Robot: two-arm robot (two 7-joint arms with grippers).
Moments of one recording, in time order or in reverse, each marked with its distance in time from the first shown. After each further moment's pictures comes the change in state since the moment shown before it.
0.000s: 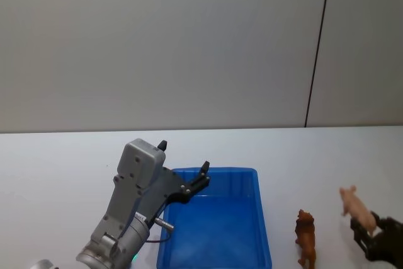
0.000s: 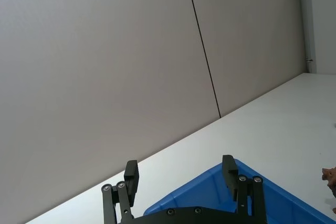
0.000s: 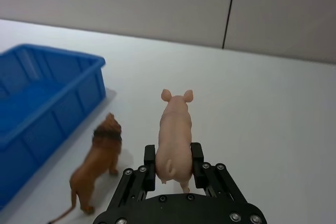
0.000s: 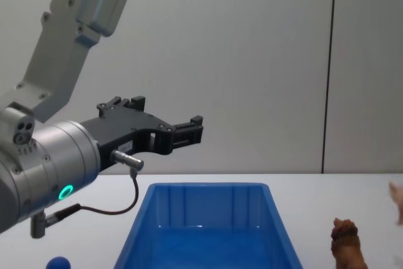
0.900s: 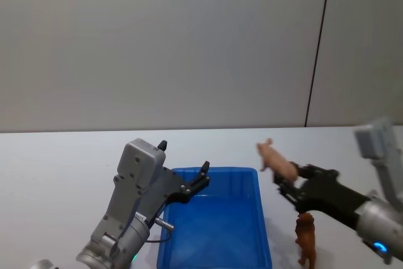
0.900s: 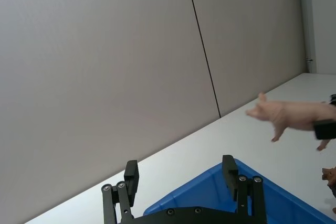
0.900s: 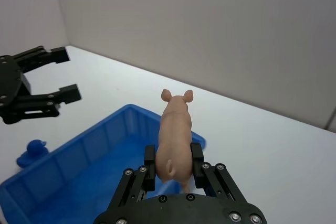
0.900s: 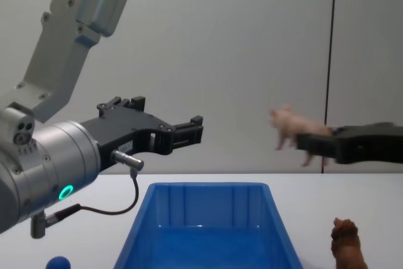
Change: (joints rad) left arm 0.000 0.000 0.000 0.000 0.000 0.000 0.000; right arm 0.254 -0.126 -0.081 0.025 -0.079 0.111 0.267
